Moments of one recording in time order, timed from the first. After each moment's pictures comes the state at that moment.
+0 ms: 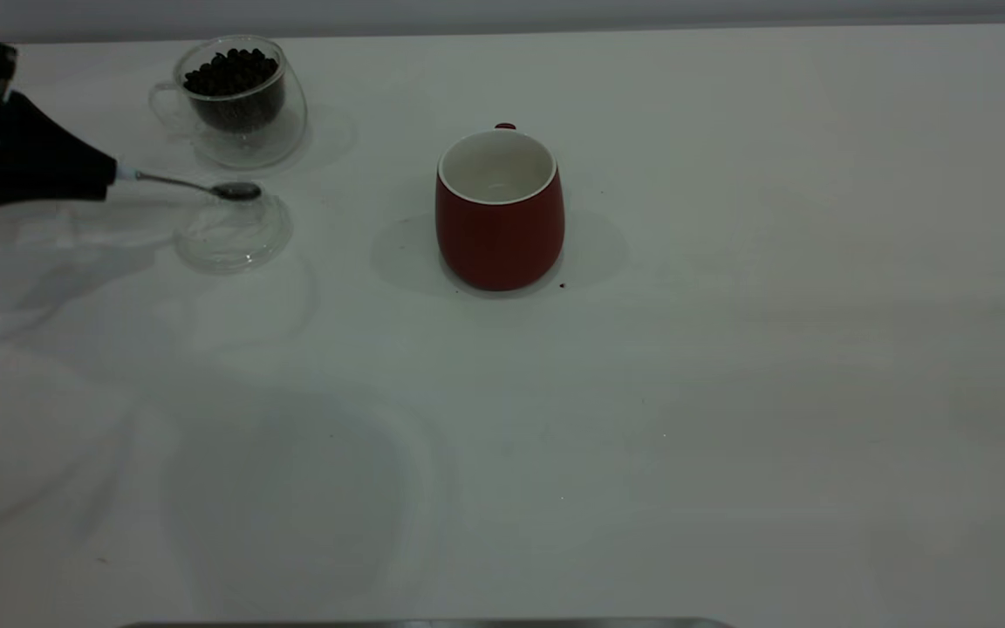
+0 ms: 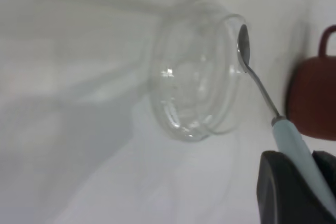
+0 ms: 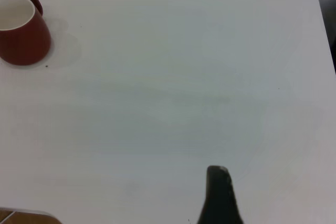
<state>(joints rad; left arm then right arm) 0.37 2.41 -1.35 -1.15 0.90 1.04 0.05 -0.02 -0.47 0.04 1.13 -0.06</state>
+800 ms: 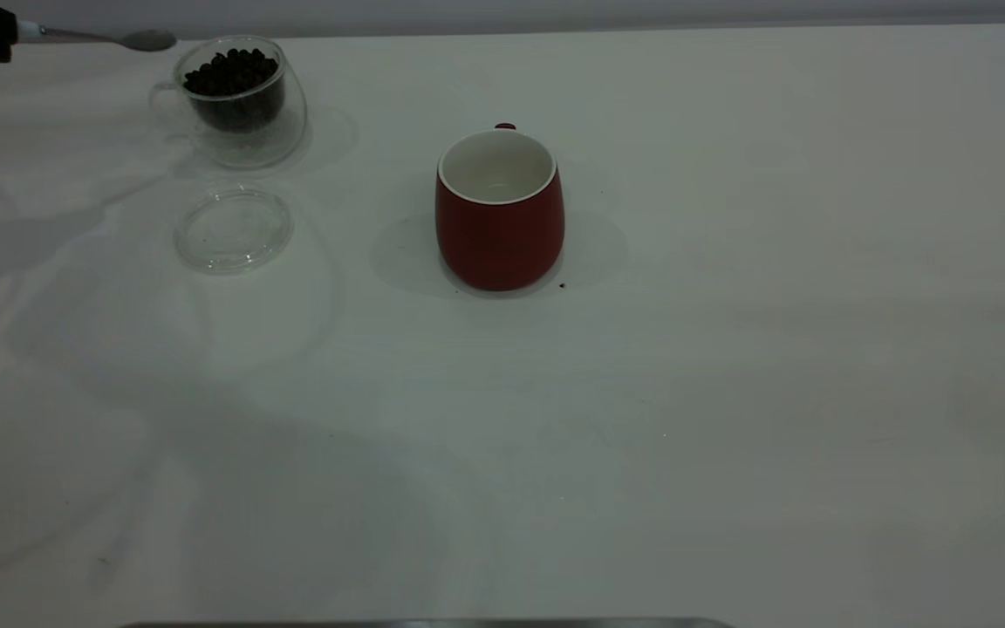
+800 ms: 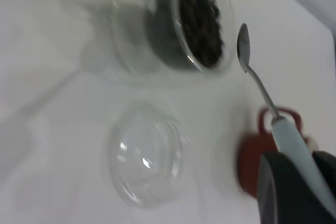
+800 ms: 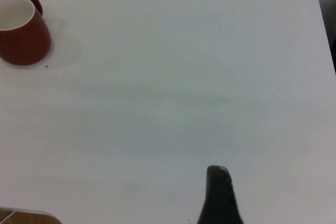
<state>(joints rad) 0.44 2.25 -1.35 -1.27 0.87 1.07 0.05 -0.02 -0.47 0.04 1.13 -0.06</state>
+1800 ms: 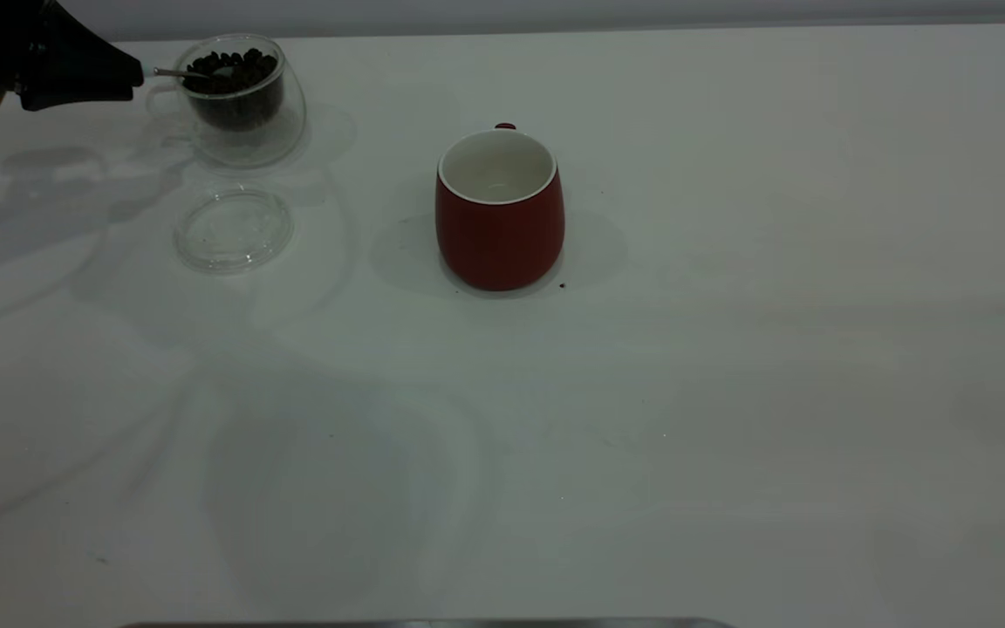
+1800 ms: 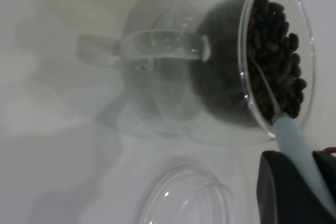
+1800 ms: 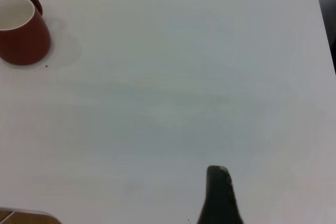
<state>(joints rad) 0.28 2.43 -1.50 -1.34 0.71 1.06 0.05 -0.02 -0.47 0.04 1.13 -0.06</state>
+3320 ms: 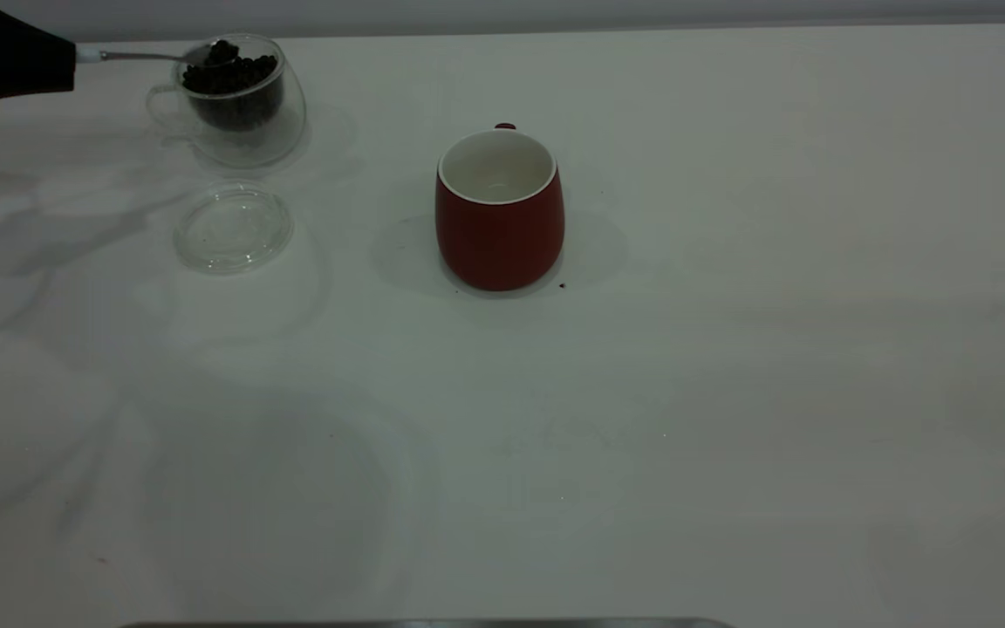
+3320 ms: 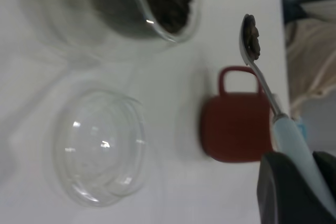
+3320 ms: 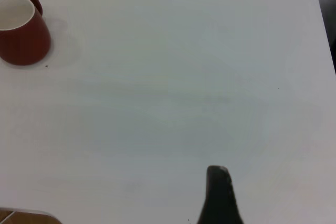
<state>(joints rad) 0.42 2.43 -1.50 -1.25 1.13 1.12 0.05 -0.02 -0.47 0.04 1.13 -0.06</state>
